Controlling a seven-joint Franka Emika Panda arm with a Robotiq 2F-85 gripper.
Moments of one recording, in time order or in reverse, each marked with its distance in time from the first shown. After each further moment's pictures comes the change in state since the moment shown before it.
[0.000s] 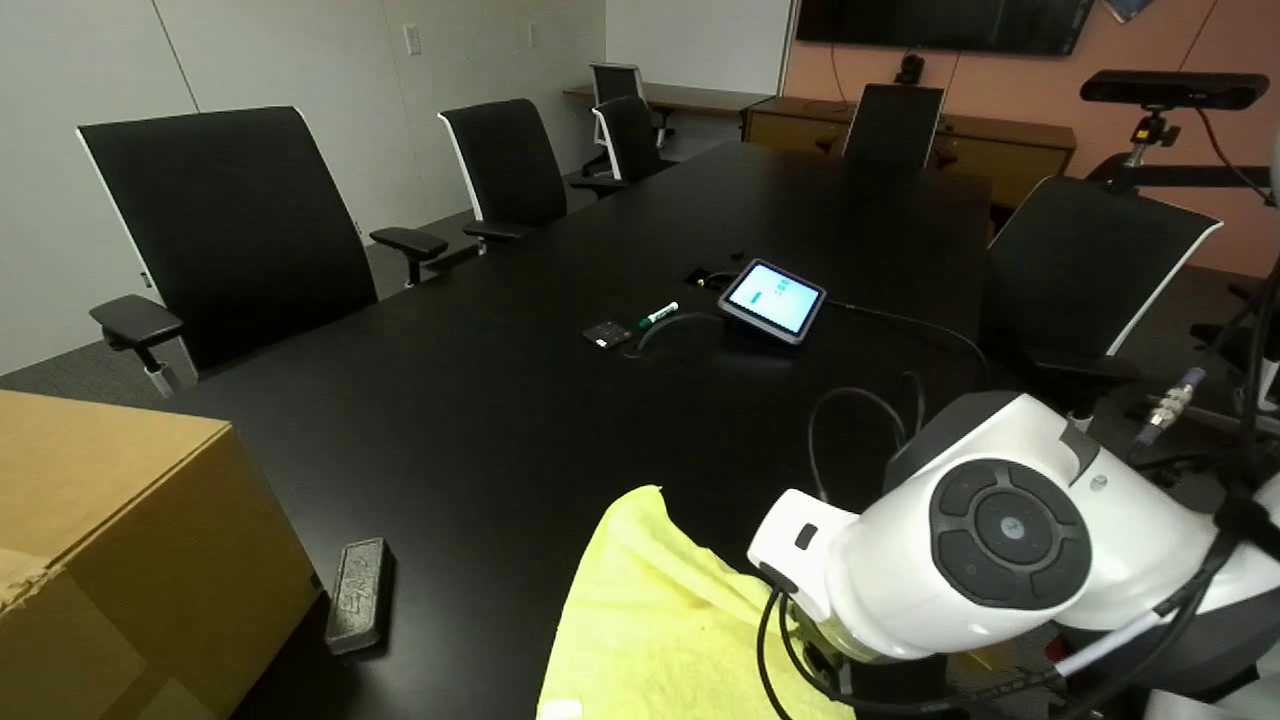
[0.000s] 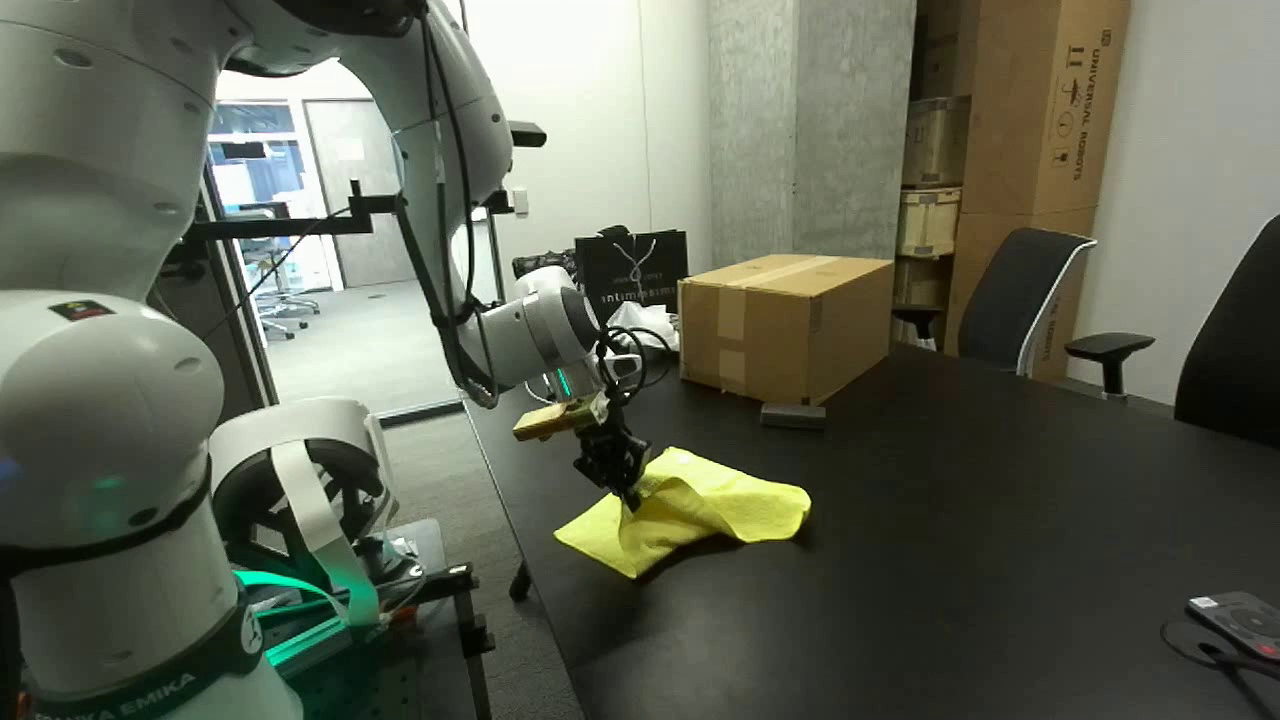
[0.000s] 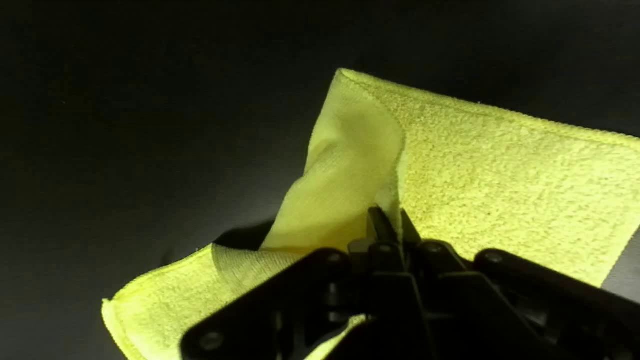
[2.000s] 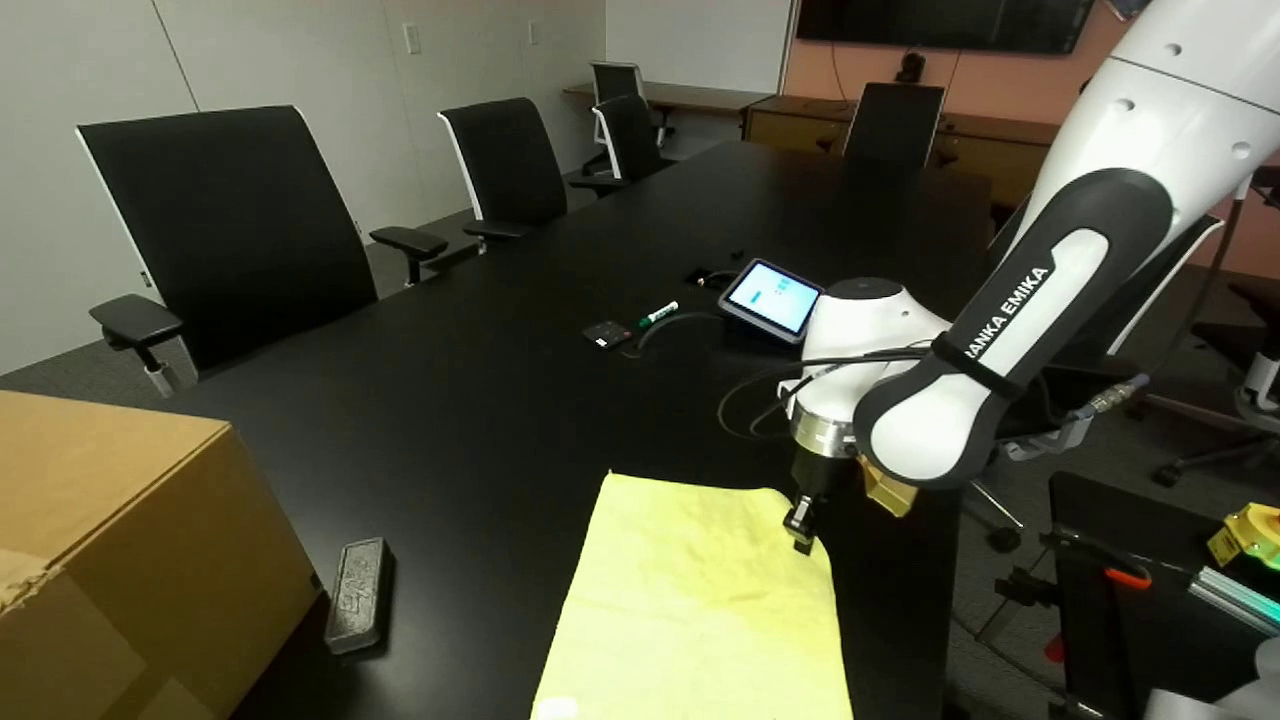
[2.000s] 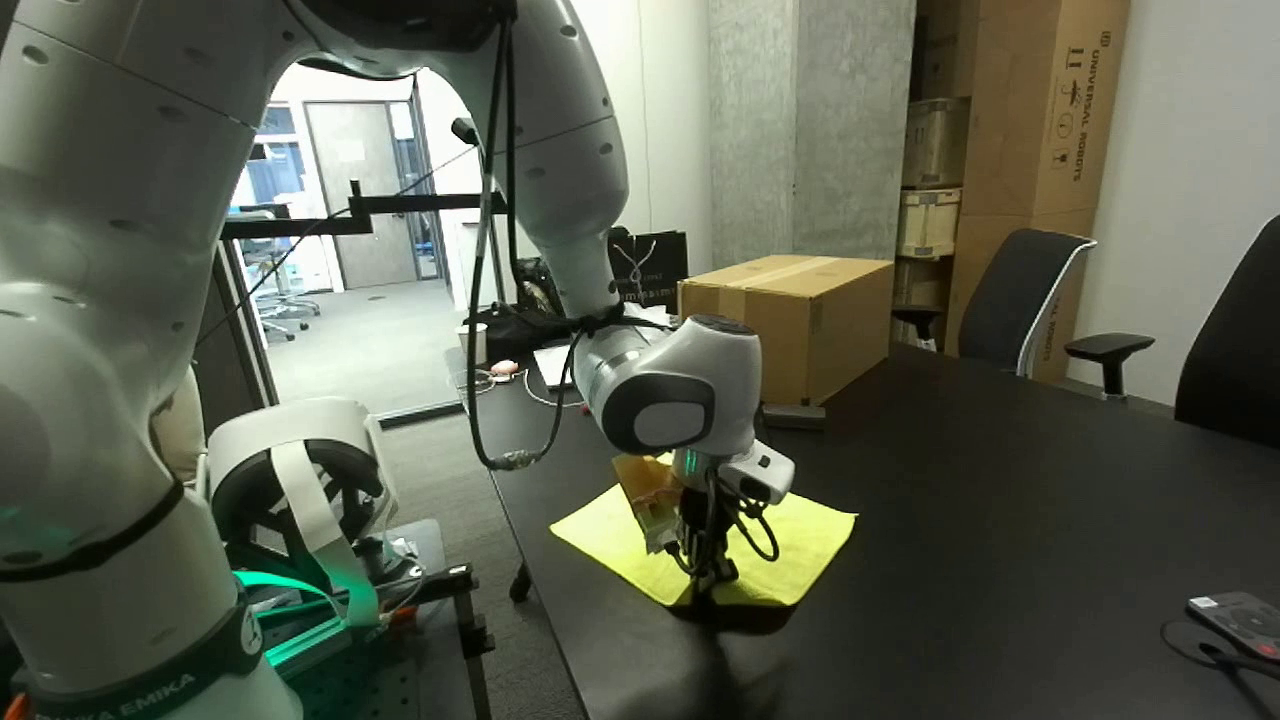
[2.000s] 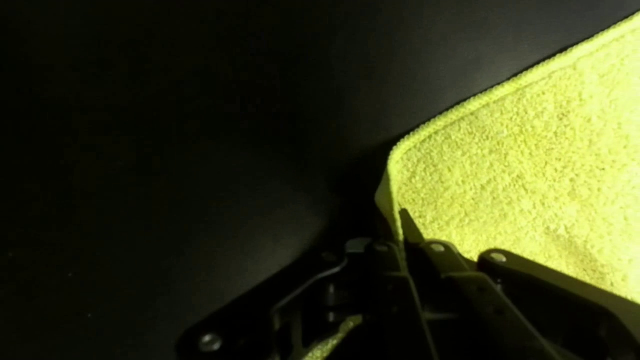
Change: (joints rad) arm -0.682 0.108 0.265 0.032 0.936 0.107 -0.514
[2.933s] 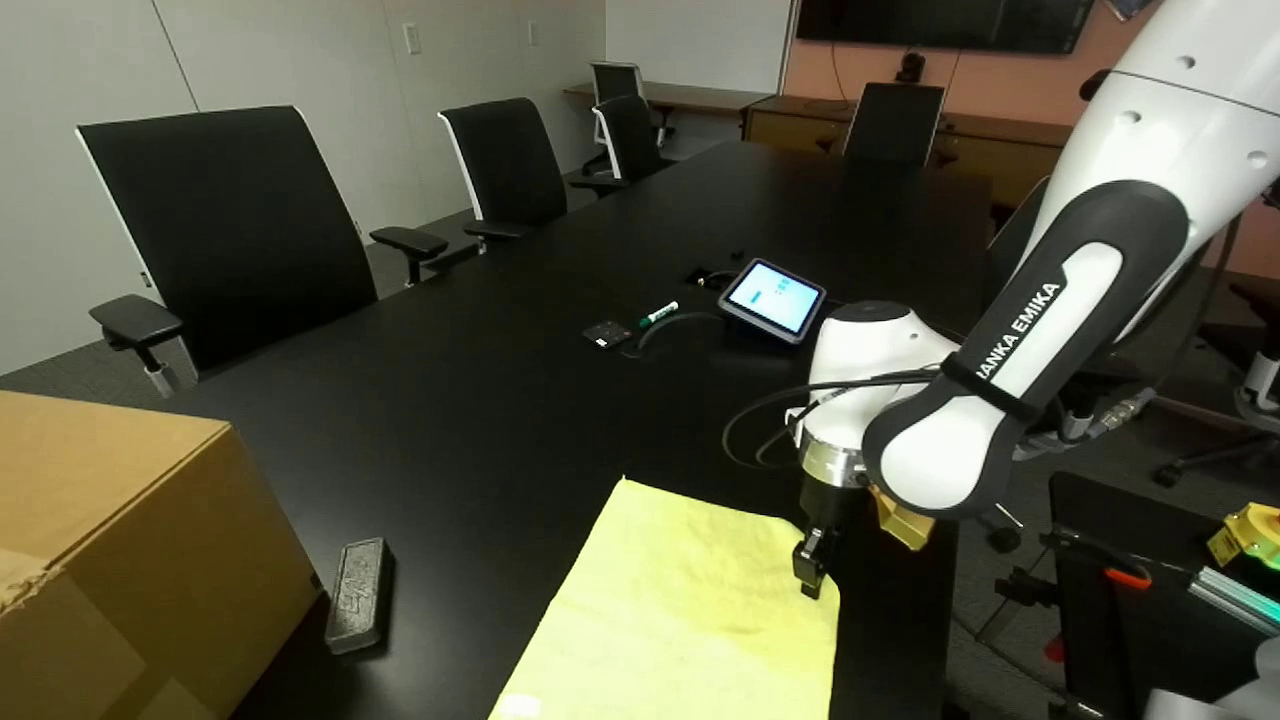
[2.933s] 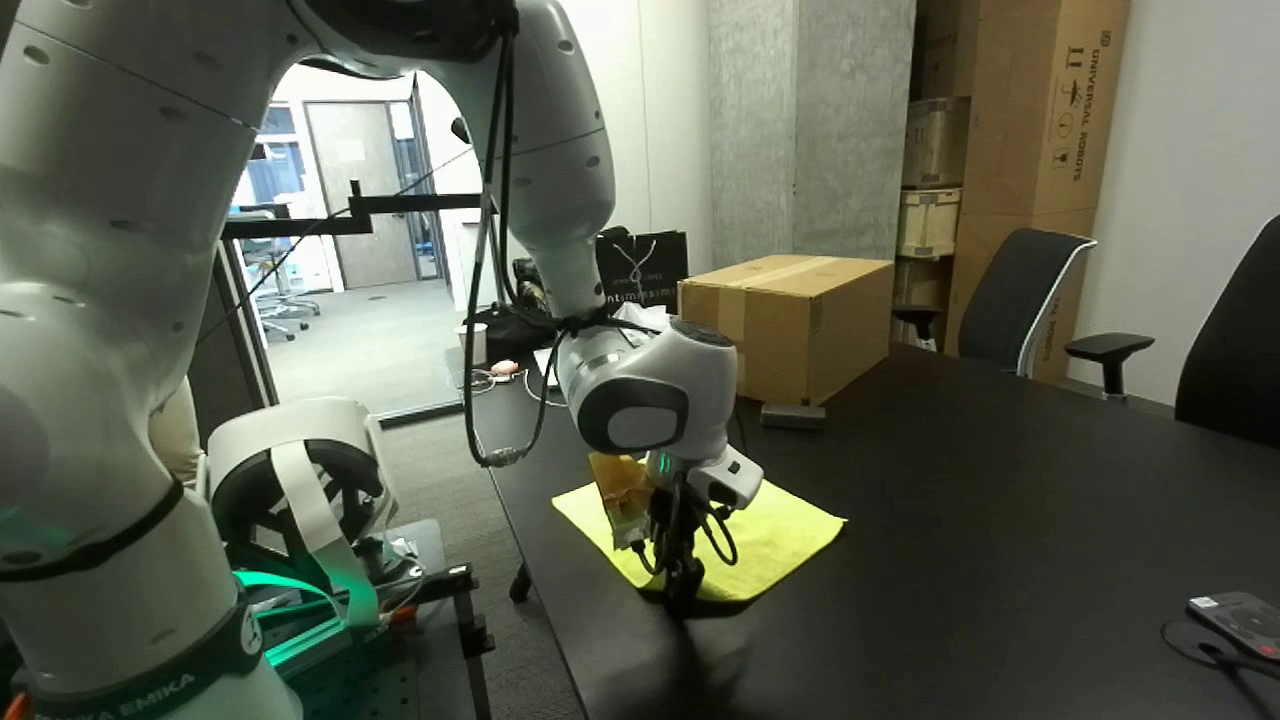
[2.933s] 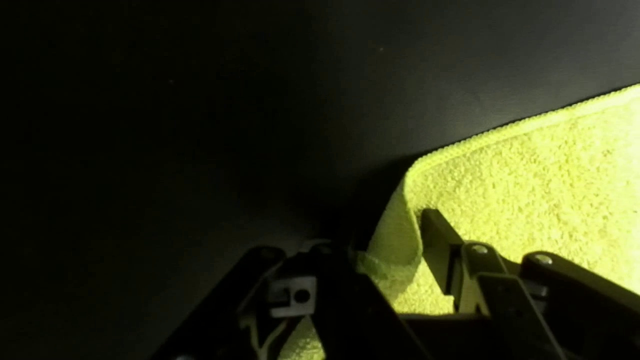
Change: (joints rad) arm -0.004 0.004 0.065 -0.039 0.081 0.001 -0.007
